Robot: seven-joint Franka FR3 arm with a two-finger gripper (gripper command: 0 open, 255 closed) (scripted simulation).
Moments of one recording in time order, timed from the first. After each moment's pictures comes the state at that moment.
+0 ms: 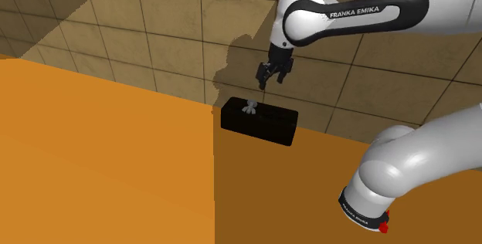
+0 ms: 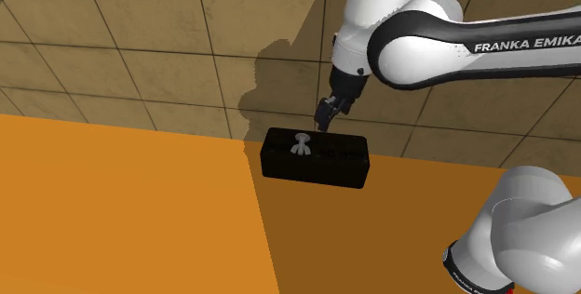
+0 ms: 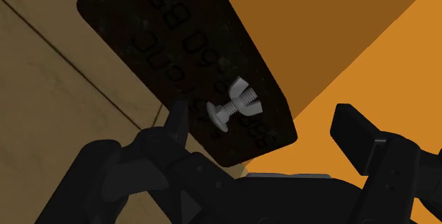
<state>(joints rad) -0.05 -0.60 0.06 -2.41 -0.04 1.99 0.16</state>
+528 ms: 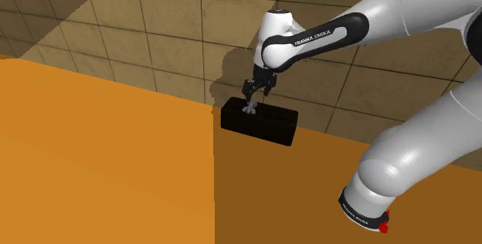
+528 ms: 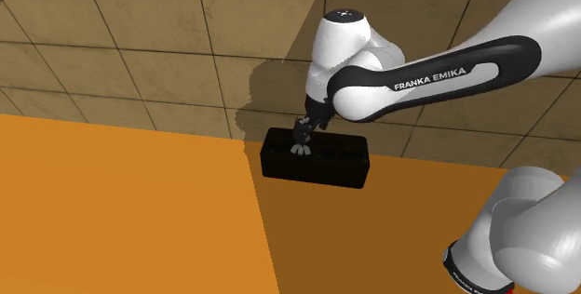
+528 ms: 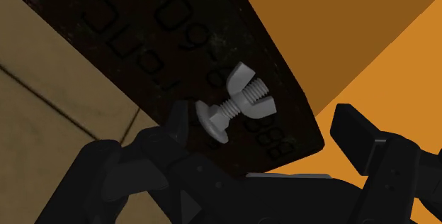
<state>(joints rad) -0.07 -0.36 0.08 -2.44 -0.07 2.26 0.23</state>
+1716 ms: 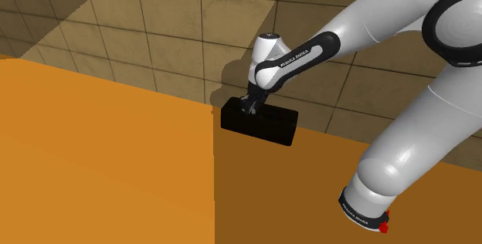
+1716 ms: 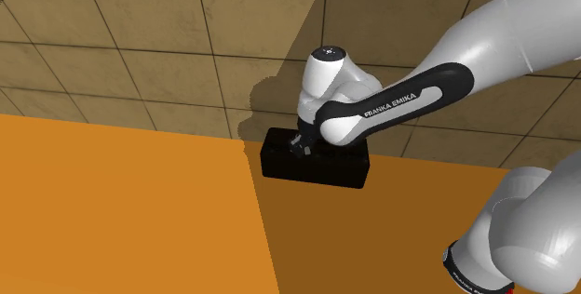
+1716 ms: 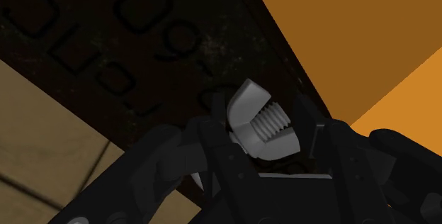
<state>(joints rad) -0.09 -0.18 0.08 -2.48 -0.11 2.47 0.28</state>
